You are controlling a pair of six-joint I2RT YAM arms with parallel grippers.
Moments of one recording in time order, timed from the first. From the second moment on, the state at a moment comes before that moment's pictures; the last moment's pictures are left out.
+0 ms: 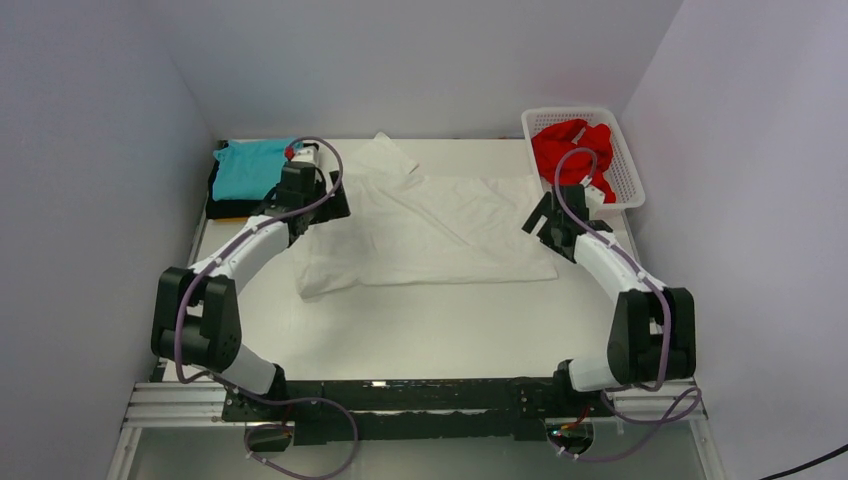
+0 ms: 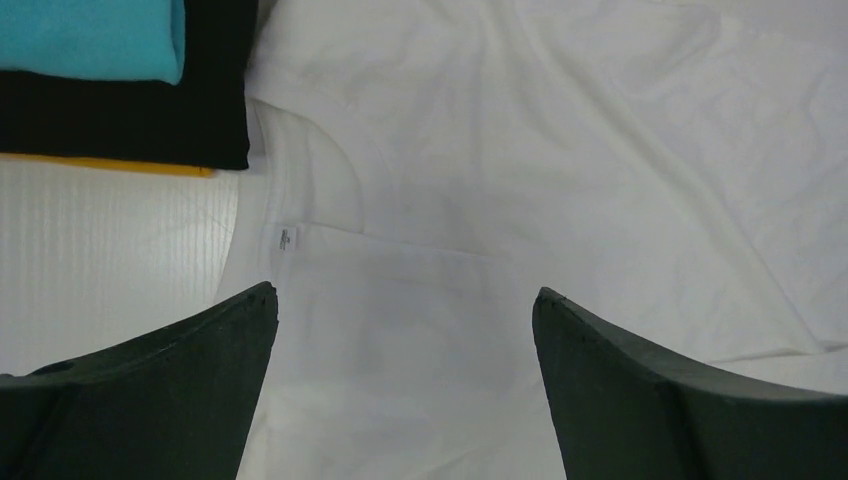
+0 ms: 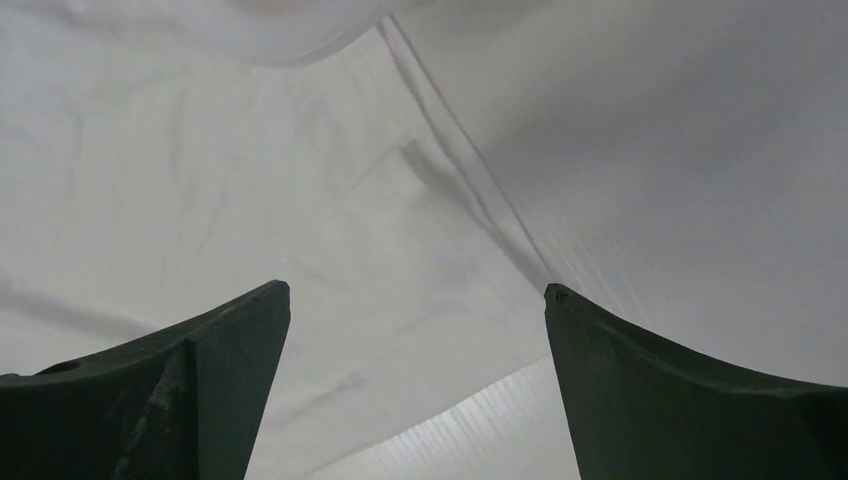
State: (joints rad) left arm -0.22 1.53 1.04 -0.16 -0.11 -0.37; right arm 0.06 1.46 0.90 -0.36 0.25 0.63
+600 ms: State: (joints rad) left arm -0.27 1.49 0.77 -0.12 0.09 -0.47; right arm 0.28 1.57 0.78 -0.09 0.04 0.60
